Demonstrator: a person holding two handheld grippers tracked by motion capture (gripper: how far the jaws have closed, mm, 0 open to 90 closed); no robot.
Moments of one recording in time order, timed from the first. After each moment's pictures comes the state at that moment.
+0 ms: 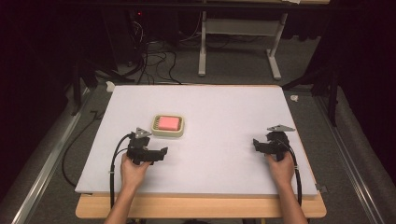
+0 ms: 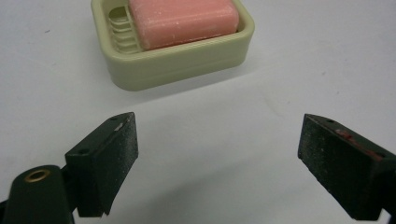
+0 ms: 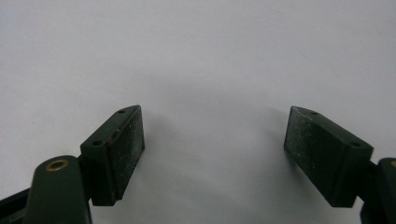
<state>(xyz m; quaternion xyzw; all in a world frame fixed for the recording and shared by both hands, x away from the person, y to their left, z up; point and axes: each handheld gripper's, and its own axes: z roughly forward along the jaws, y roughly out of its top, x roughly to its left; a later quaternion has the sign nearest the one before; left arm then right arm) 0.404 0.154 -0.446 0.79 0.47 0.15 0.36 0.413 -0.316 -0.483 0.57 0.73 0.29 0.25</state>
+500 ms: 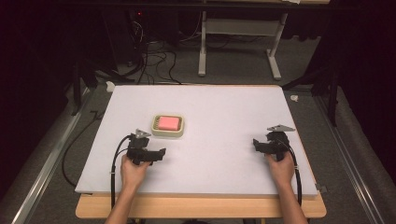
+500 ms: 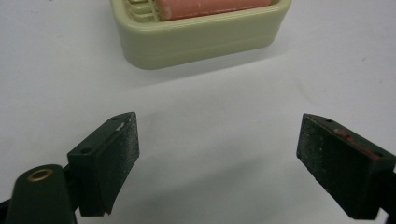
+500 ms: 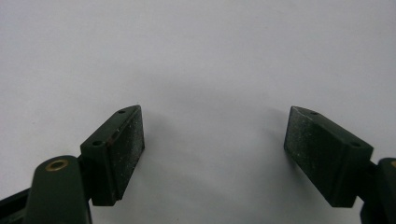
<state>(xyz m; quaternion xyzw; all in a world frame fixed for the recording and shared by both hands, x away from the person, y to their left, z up) 0.412 0.160 -0.465 0.79 0.49 0.15 0.34 0.413 -0.316 -0.483 0.57 0.73 0.29 0.25</state>
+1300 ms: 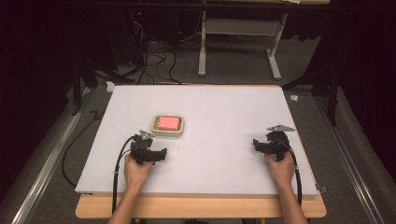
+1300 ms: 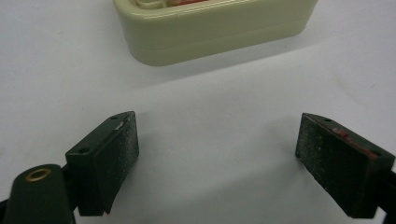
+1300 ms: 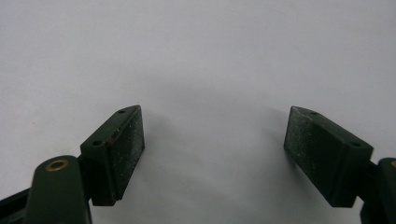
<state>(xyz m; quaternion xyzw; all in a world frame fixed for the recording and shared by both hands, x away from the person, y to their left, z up) 0.420 0.150 -0.484 0.79 0.49 0.19 0.32 0.413 -0.316 -0.483 0.57 0.73 0.29 0.25</state>
